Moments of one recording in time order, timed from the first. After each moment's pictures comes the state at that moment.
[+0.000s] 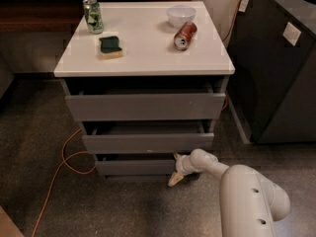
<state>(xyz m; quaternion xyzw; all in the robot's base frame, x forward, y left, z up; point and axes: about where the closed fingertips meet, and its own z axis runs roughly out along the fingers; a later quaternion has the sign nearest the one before) 0.718 -0.105 0.198 -0.63 0.71 0.08 0.31</state>
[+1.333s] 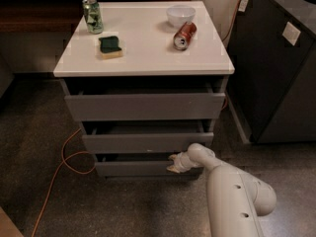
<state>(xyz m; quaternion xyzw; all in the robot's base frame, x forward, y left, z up) 0.727 -0.097 0.183 -0.62 0.73 0.12 0.27</state>
